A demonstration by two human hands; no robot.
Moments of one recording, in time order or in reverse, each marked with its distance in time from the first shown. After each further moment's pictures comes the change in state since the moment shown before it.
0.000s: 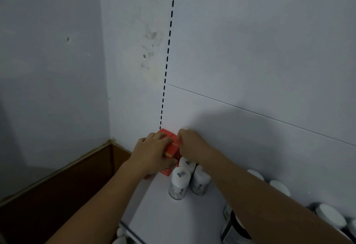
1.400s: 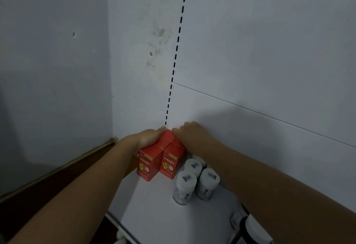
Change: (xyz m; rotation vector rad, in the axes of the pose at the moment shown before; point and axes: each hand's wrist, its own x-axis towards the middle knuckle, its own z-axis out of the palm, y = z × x) left_hand 0.059 -0.060 -0.004 -0.925 -0.406 -0.600; right_hand 0.035 -0.010 -0.010 -0.827 0.054 -0.402
